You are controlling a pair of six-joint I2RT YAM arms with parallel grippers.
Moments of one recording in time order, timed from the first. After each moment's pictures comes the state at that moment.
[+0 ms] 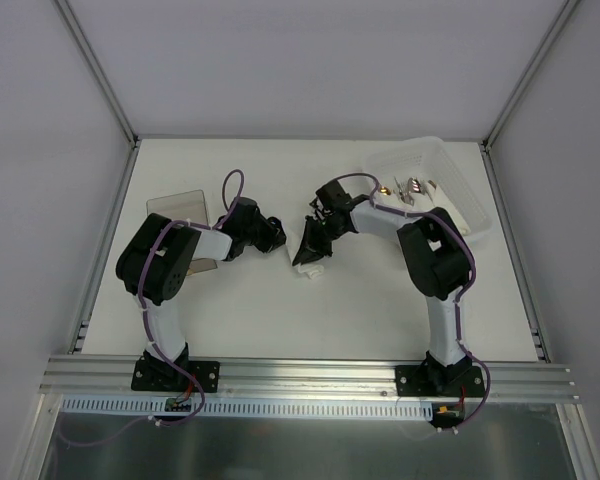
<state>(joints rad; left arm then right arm) -0.41 1.89 0.84 0.31 0.25 -1.26 0.61 2.07 1.40 -0.49 -0.61 0.78</state>
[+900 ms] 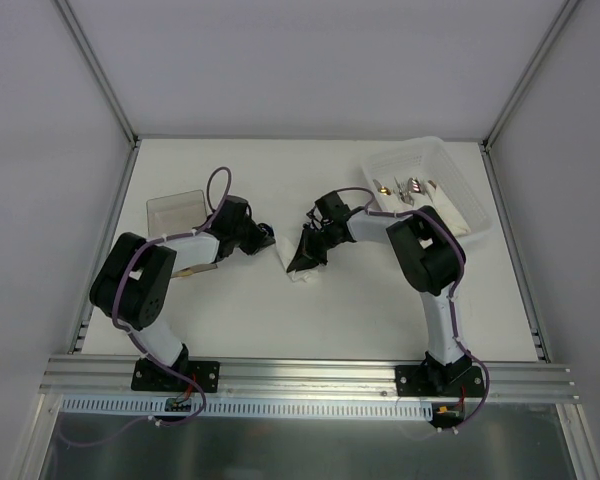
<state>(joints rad) -0.40 1.68 0.80 0.09 0.12 -1.16 0.62 2.14 1.31 -0.30 -0.73 0.87</state>
